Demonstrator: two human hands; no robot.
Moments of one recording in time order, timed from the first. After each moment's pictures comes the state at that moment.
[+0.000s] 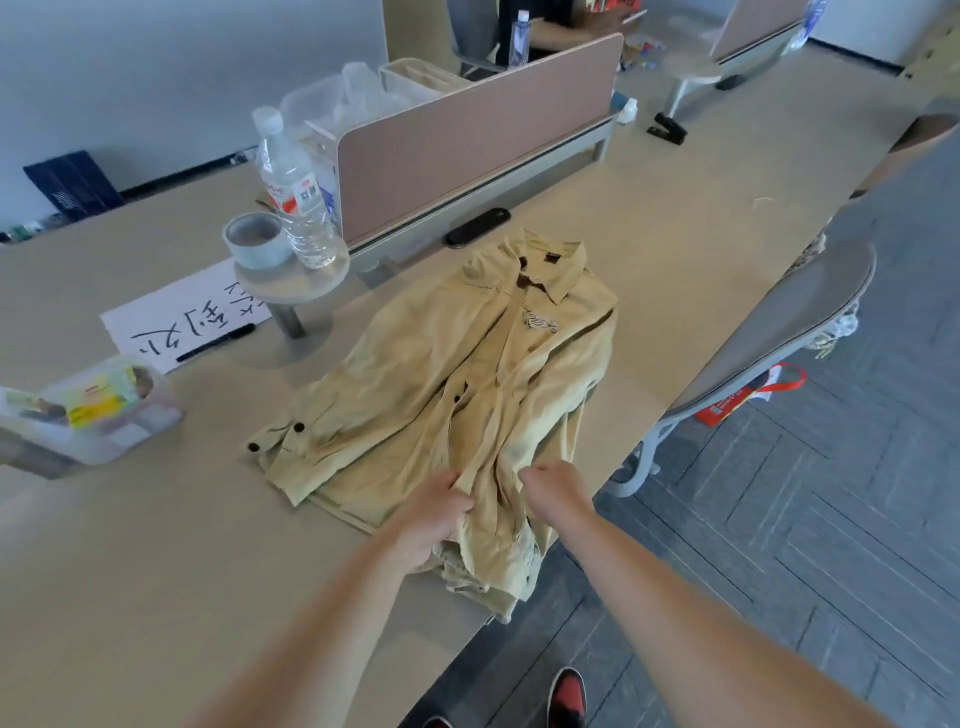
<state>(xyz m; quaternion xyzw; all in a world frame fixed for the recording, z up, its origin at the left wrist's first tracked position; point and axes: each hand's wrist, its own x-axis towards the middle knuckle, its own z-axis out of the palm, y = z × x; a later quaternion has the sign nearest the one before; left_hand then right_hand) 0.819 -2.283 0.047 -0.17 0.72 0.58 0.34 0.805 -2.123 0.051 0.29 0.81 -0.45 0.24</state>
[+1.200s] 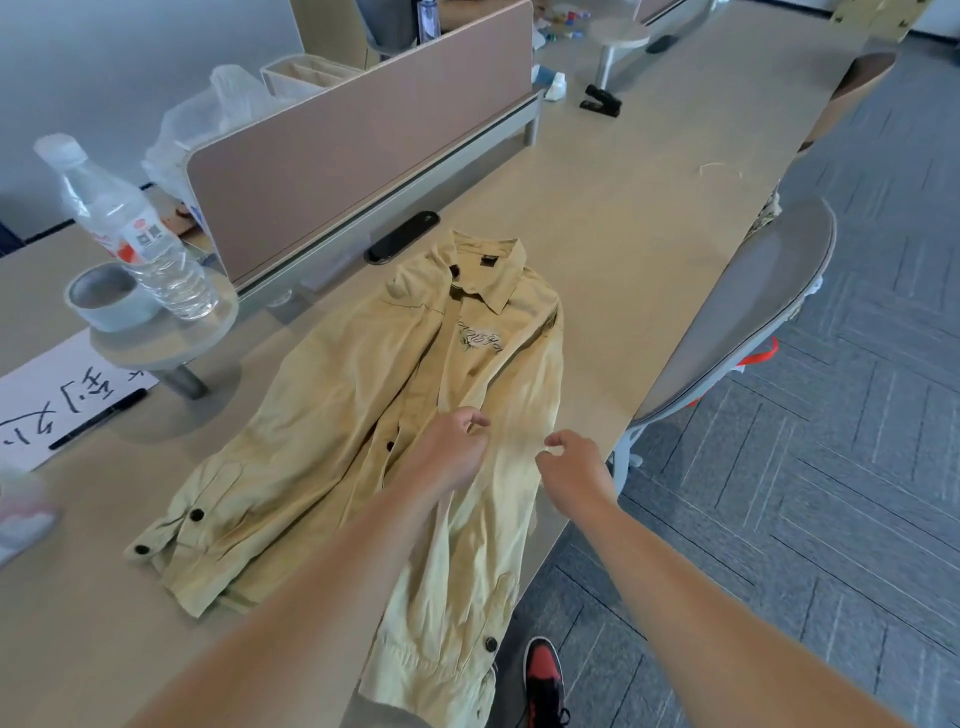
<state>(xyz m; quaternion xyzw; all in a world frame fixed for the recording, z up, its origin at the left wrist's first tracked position) 0.681 -2.179 0.031 -0.03 0.85 0.45 0.27 0.730 -2.014 0.003 0.30 0.84 -0.42 0.14</state>
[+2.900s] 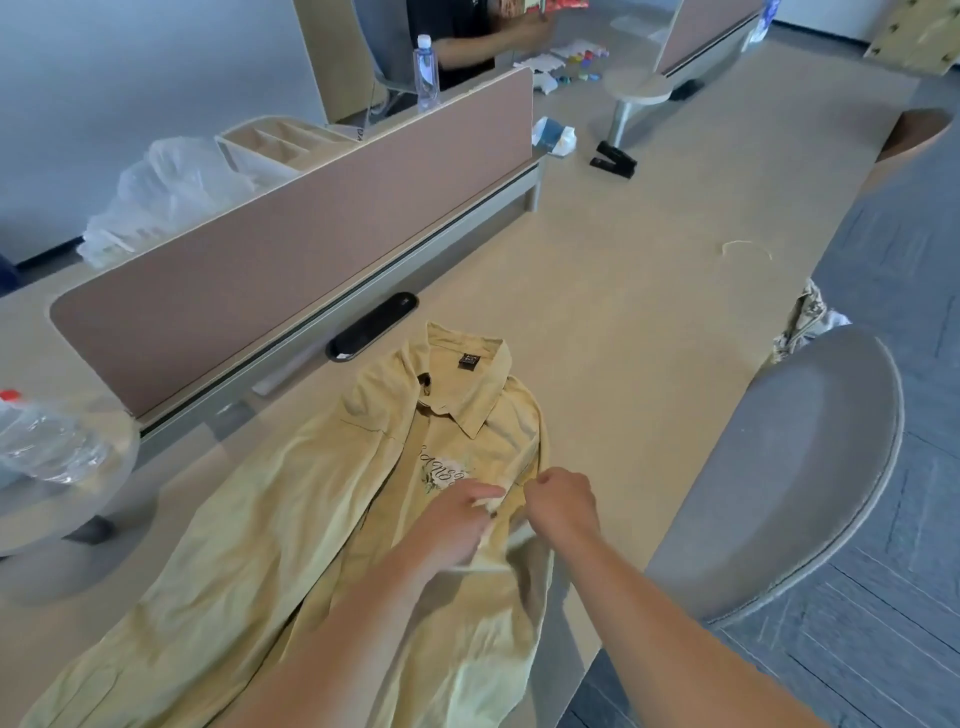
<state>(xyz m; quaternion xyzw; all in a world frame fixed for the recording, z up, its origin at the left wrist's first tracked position) 0.510 -2.087 -0.015 -0.04 0.80 0.49 0.36 0.515 -1.933 -0.004 0.30 0.86 -0.34 0.21</state>
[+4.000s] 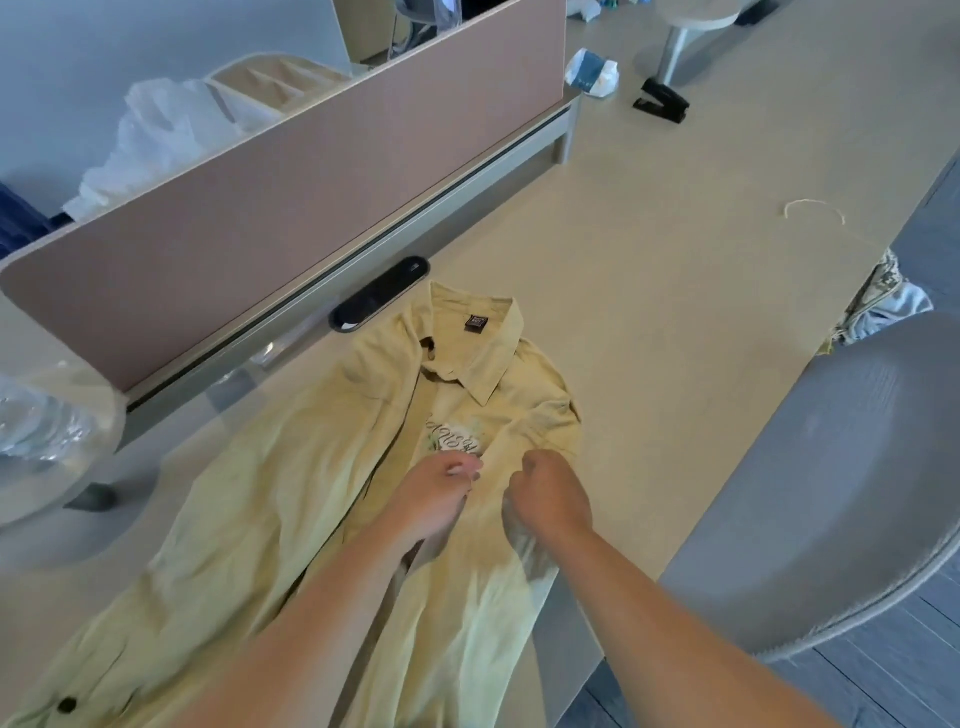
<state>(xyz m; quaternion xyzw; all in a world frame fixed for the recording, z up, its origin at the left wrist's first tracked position) 0.467 -2.090 -0.029 -0.09 0.82 0.47 0.32 0.480 -1.932 -0.052 0.20 0.90 -0.32 0.22</state>
